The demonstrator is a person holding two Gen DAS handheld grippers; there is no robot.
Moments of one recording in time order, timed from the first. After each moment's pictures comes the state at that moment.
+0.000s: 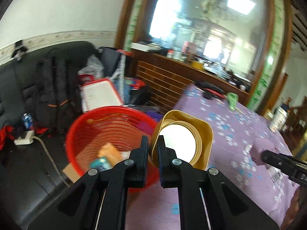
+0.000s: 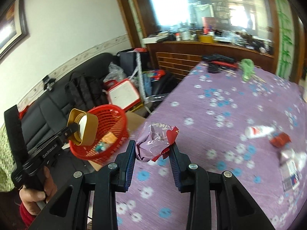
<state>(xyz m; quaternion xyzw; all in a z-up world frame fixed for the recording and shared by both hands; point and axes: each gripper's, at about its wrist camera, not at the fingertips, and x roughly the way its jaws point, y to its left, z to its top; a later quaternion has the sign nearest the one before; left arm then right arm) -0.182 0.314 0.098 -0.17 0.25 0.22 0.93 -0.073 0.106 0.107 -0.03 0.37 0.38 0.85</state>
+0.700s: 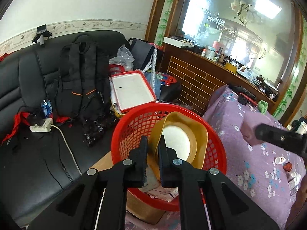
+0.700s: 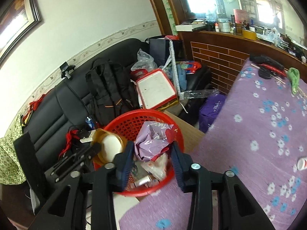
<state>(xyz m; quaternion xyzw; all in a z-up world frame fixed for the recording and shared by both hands) -0.189 0.391 0.068 -0.20 0.27 0.29 0.90 -0.053 0.255 0.096 -0.04 0.39 0.46 0.79</state>
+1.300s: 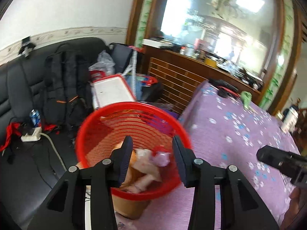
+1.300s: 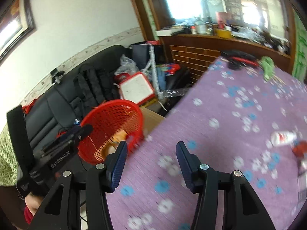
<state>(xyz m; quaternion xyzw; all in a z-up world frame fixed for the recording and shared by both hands) -0.167 0.324 0.083 -0.16 0.27 0.23 0.92 -0.062 0.138 0.084 -0.03 0.39 0.41 0.83</state>
